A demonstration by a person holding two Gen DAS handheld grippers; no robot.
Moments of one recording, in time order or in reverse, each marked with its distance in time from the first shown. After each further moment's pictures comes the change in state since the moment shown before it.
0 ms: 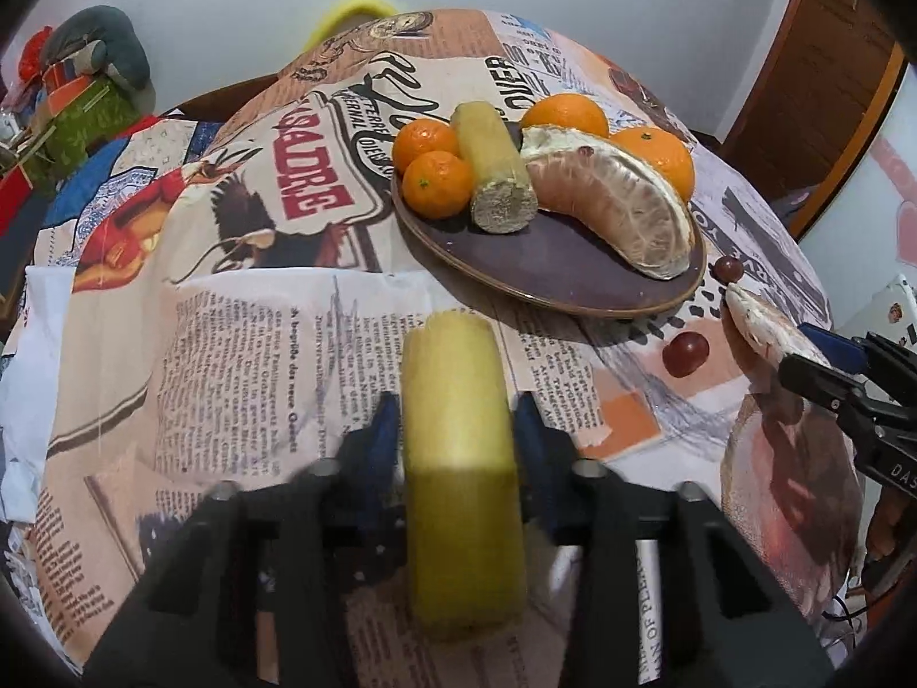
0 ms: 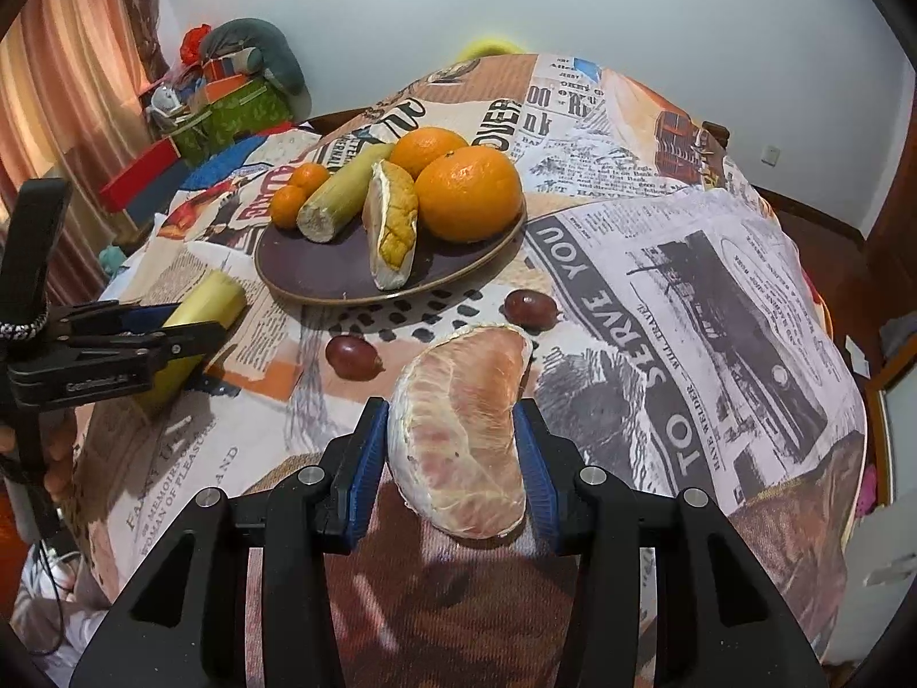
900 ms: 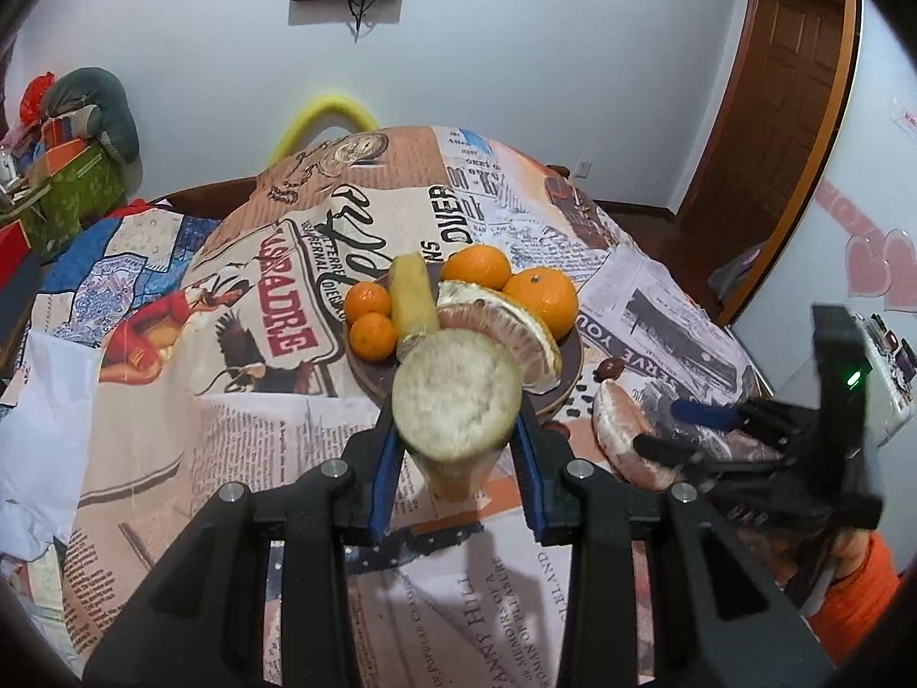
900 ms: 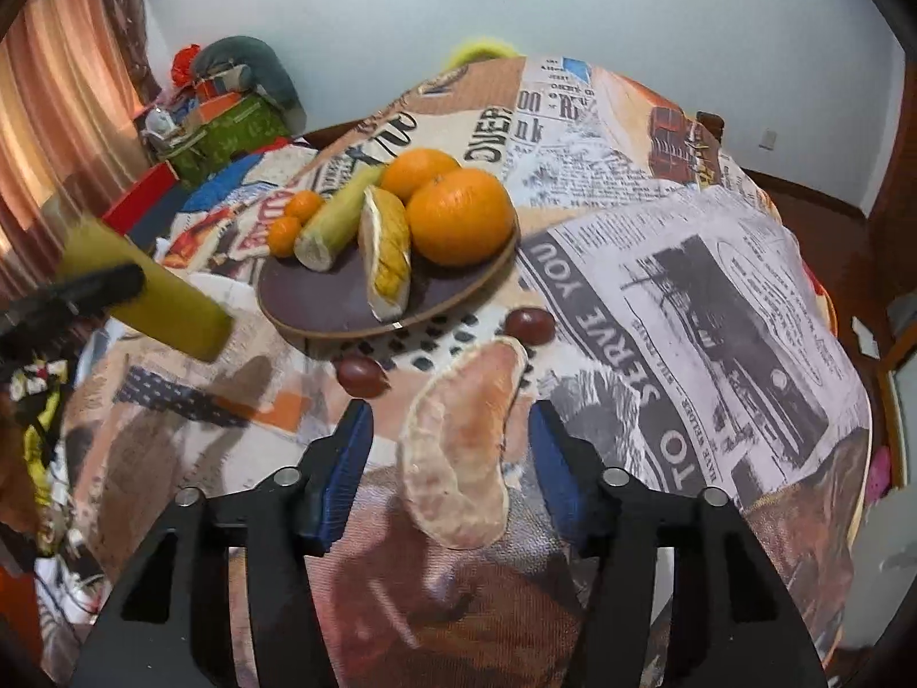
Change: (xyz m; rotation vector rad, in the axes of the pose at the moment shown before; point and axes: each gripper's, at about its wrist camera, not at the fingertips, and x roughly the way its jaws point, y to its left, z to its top) left arm -0.085 -0.030 0.020 0.028 -0.238 -0.083; right arm -0.002 -0.006 0.009 0.042 0.003 0.013
